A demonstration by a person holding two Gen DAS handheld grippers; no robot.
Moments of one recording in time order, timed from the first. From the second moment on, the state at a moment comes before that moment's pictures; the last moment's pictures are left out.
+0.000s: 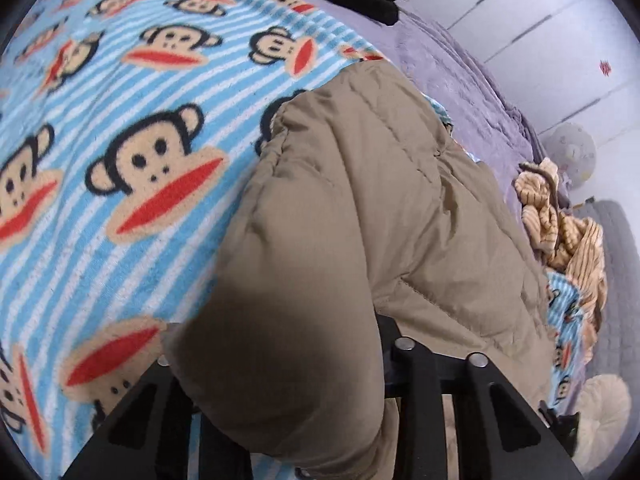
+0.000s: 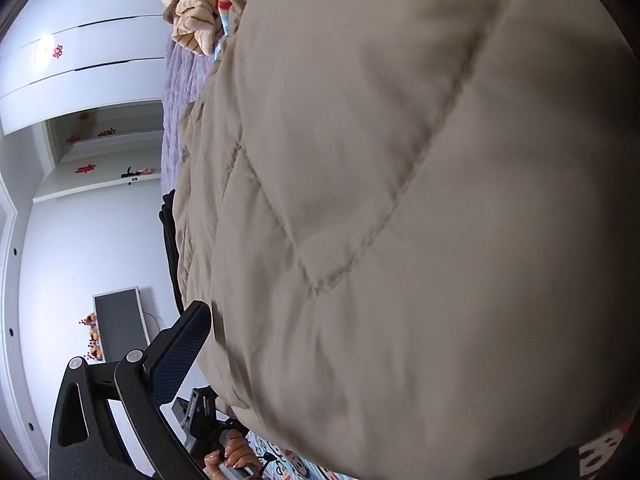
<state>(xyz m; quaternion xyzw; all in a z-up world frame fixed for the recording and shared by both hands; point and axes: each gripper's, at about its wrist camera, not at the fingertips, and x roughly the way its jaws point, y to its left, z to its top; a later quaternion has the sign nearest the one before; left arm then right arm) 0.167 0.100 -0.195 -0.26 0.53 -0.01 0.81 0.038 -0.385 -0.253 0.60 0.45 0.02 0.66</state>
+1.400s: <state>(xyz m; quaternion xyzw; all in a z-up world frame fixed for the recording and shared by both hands) -0.088 0.198 -0.155 -0.13 0.55 0.05 0.82 -0.175 -0.354 -0.225 0.52 0.54 0.00 0.67</state>
